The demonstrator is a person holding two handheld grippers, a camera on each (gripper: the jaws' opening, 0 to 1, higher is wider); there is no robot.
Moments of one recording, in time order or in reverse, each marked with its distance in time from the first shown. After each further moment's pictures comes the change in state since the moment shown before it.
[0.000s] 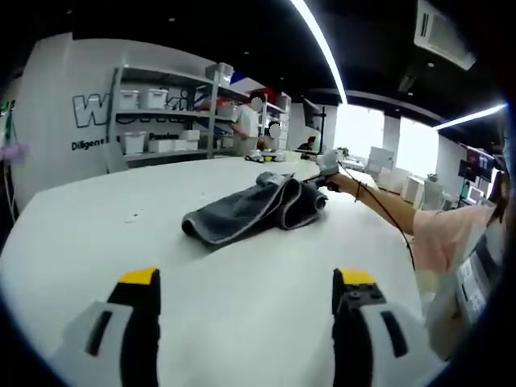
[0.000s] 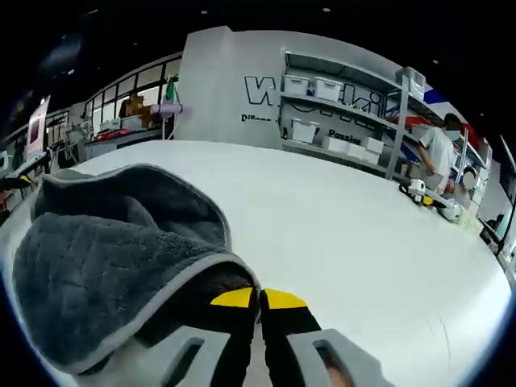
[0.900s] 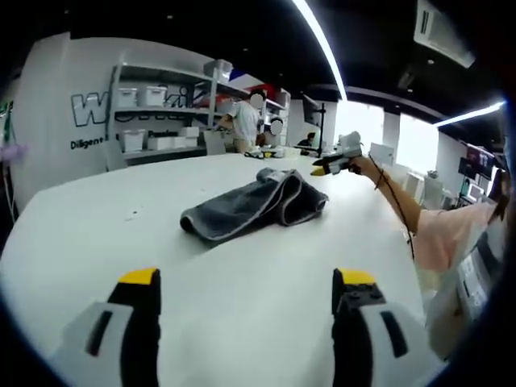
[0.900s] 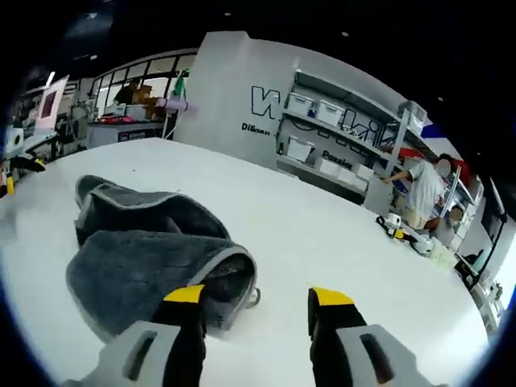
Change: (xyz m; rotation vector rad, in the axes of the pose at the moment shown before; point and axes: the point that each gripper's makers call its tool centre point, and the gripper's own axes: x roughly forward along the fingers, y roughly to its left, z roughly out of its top) left arm 0.002 -0.003 -0.005 0.009 0.023 -0.004; right arm -0.104 0.021 0.041 -0.149 -0.062 -0.033
